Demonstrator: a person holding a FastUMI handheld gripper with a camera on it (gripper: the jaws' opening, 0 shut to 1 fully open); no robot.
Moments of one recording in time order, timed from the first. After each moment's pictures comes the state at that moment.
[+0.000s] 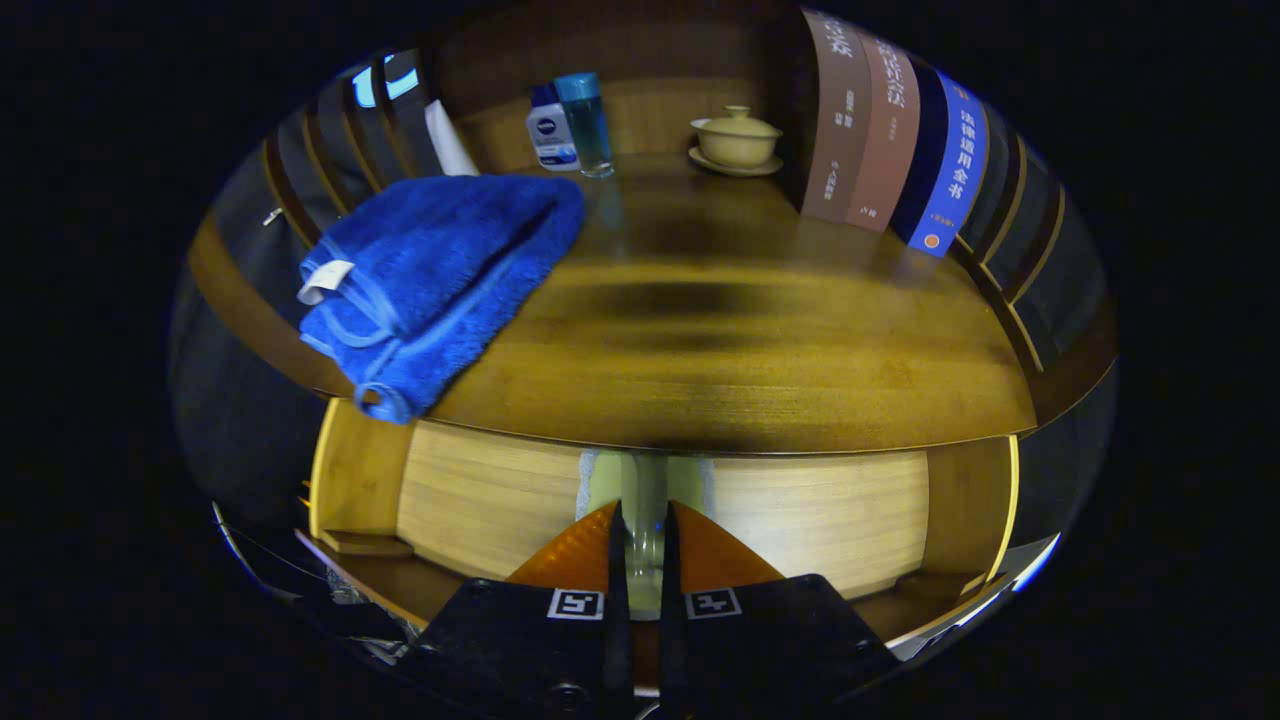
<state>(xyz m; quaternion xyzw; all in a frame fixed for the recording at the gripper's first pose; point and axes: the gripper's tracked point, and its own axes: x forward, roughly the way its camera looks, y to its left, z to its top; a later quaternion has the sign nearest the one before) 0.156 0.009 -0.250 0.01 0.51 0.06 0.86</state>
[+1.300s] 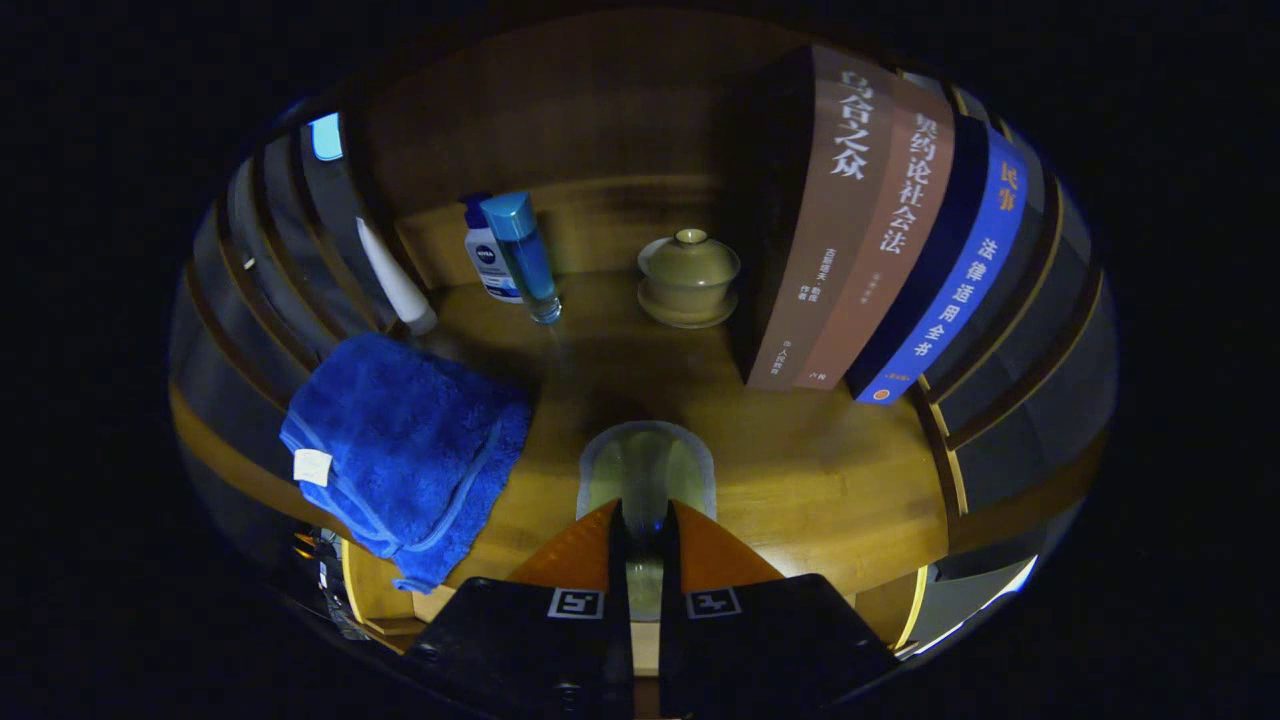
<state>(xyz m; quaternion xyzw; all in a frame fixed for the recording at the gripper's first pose) 0.285 -0.028 -0.194 0.00 0.46 0.00 0.89</state>
